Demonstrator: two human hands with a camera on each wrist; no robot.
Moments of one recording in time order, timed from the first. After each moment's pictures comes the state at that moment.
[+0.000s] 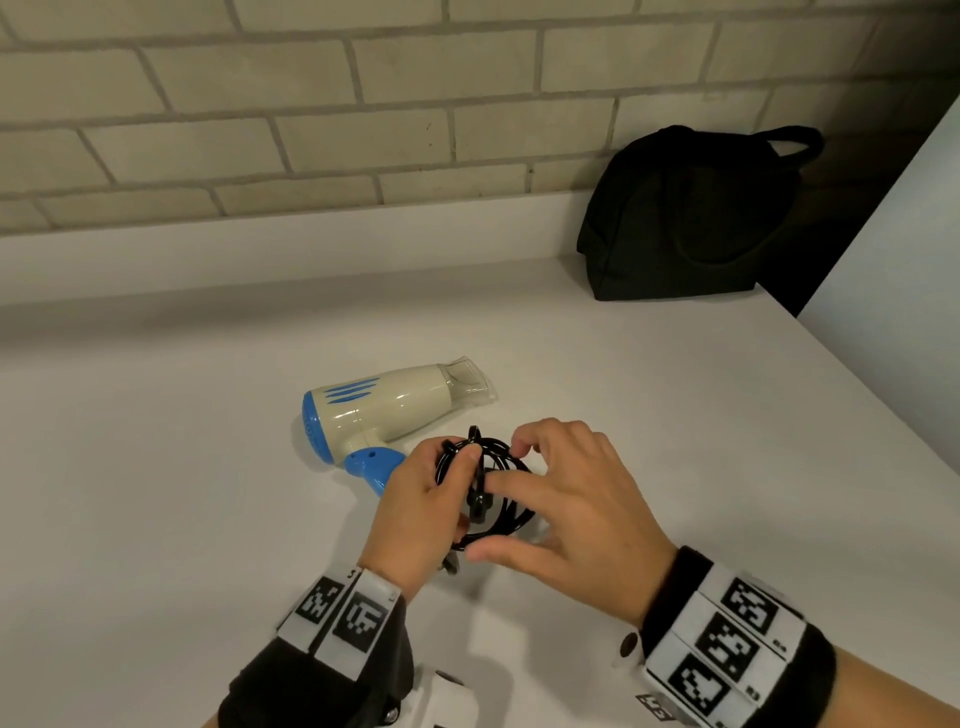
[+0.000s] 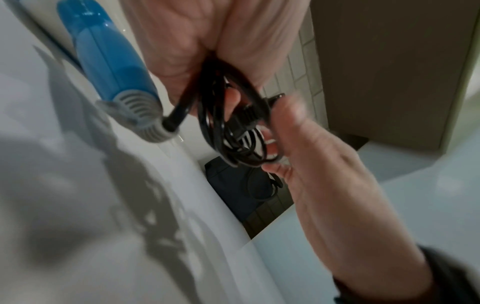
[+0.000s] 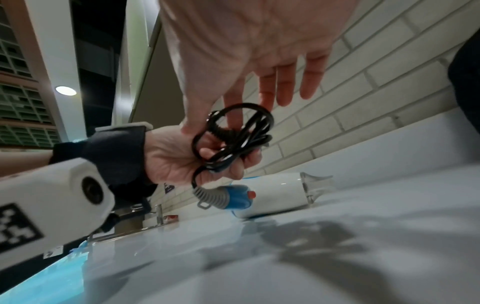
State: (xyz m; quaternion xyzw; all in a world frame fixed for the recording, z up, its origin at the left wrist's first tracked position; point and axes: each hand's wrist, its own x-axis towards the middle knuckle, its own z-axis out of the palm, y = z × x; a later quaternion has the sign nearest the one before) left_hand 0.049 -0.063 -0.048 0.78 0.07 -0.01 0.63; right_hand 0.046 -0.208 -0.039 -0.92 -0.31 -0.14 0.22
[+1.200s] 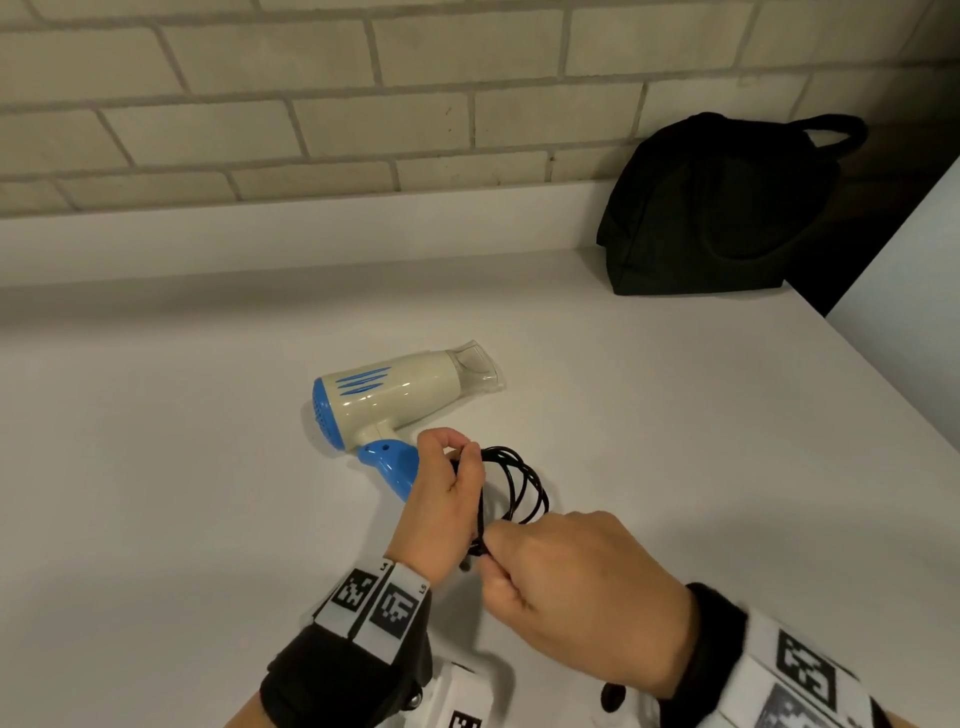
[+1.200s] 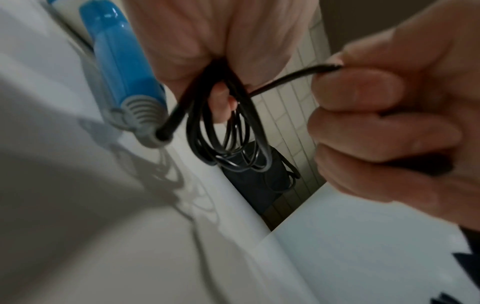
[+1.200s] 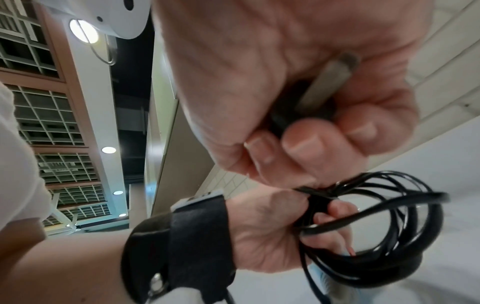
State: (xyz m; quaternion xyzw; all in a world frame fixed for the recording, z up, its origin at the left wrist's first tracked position) left_hand 0.056 -0.065 -0.069 0.79 0.04 0.02 0.61; right_hand 0.018 -0.188 -0.012 -0.95 -0.29 0.06 0.11
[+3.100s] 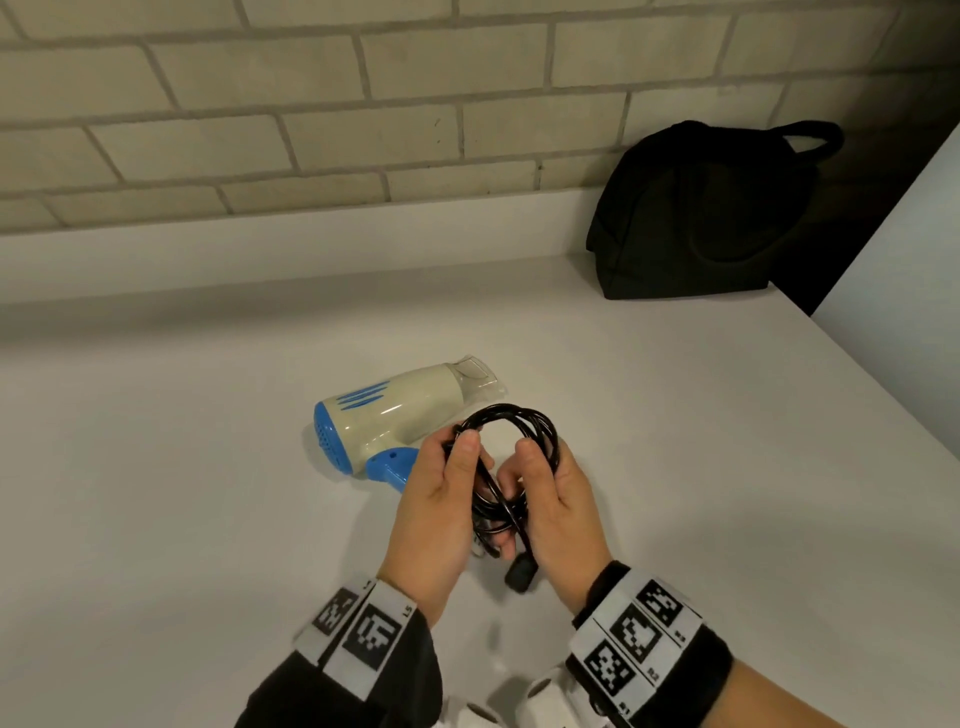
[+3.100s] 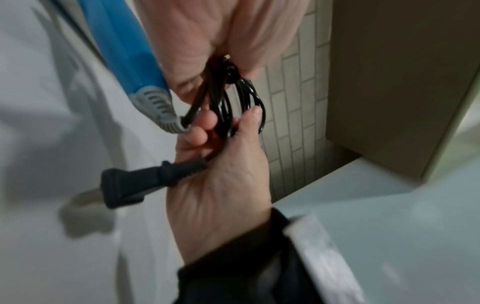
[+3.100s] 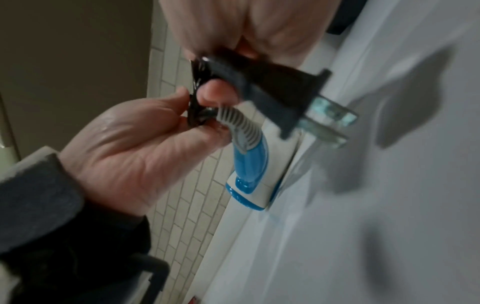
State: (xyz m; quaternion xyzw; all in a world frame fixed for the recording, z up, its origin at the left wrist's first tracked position) left_hand 0.044 -0.071 -0.040 0.66 0.06 0.00 0.75; right_hand 0.050 -0.168 -0.065 -0.65 -0.02 0.02 0.76
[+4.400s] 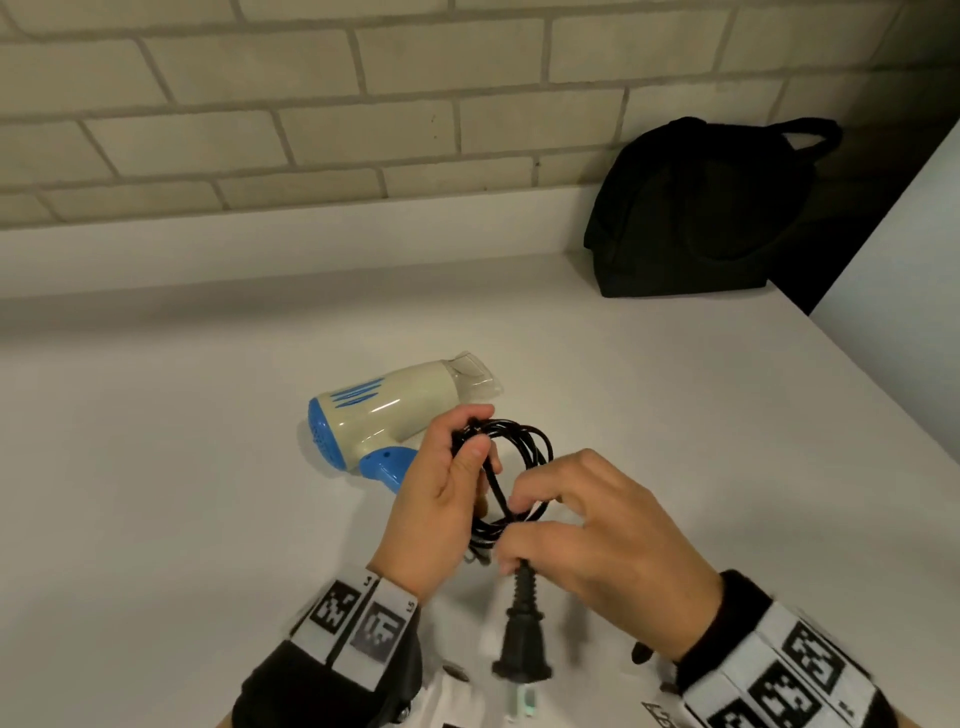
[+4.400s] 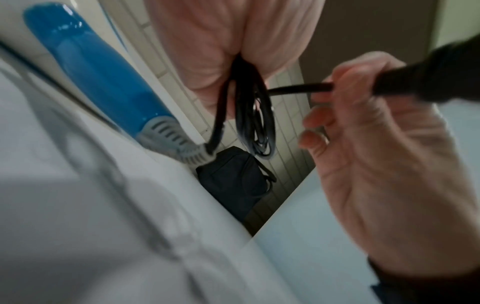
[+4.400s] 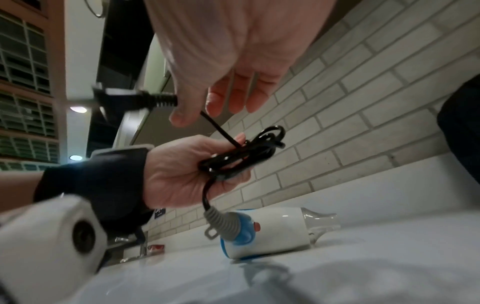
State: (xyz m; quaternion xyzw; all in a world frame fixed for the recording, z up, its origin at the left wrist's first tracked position) left_hand 0.046 -0.071 -0.037 0.72 -0.04 0.04 0.69; right_hand 0.029 -0.218 -0.024 -0.87 -0.41 -0.14 0.25
